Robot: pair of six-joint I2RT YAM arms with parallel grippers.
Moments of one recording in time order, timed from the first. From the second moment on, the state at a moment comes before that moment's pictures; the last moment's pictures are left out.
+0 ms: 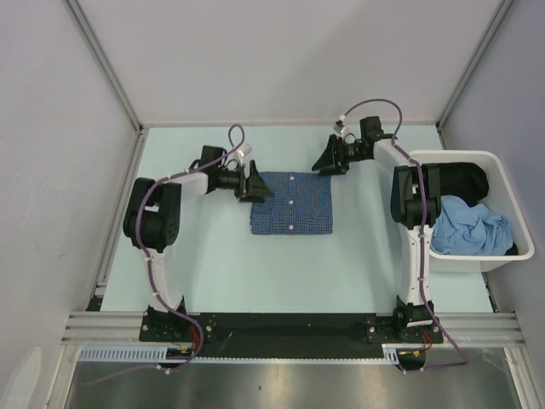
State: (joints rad) left arm -0.20 2.00 1.18 -0.07 1.08 -0.40; right arm 0.11 2.37 1.88 -0.55 -1.10 0.17
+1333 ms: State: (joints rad) left arm -0.16 1.88 1.03 -0.37 0.86 -0.08; right arm 0.18 2.03 1.32 -0.69 -0.81 0.03
